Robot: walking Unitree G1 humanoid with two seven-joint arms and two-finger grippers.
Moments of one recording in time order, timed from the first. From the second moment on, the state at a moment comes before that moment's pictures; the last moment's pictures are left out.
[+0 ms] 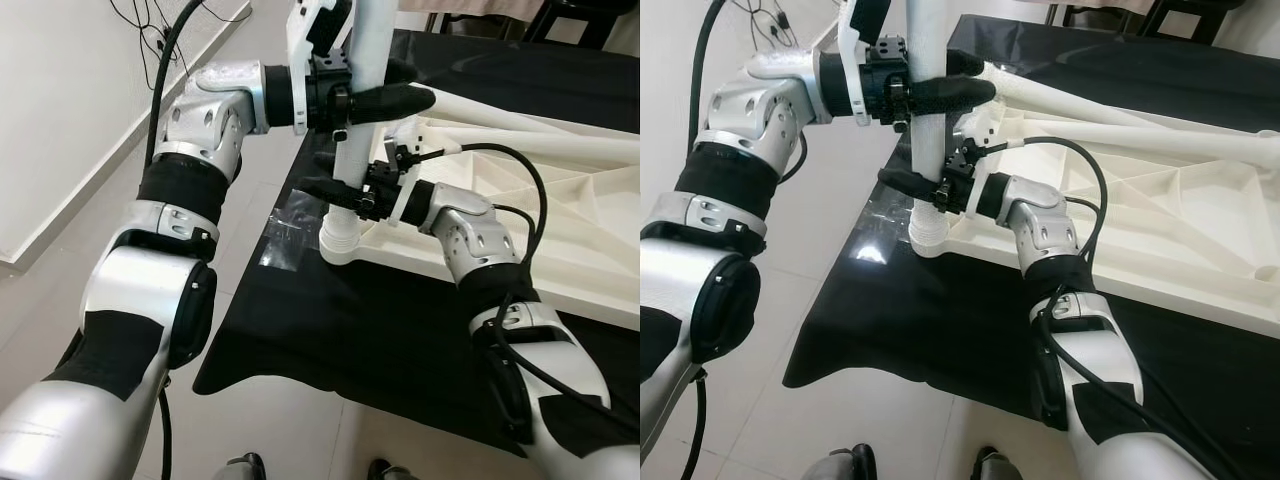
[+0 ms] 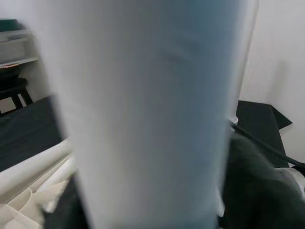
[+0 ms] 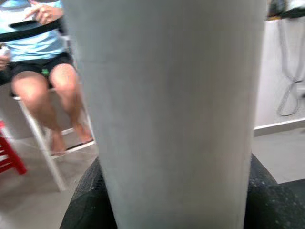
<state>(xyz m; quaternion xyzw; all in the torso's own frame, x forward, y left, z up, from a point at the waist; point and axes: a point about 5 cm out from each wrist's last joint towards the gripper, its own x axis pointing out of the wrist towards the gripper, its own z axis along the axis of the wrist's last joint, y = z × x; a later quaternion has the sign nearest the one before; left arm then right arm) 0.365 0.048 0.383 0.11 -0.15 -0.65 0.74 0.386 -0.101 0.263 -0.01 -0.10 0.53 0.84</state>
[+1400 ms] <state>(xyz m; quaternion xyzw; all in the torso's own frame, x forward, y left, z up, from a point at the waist) 0.233 0.171 0.190 -0.04 0.02 -0.30 0.95 0.337 -0.060 0.226 0.07 -0.13 0.39 0.91</state>
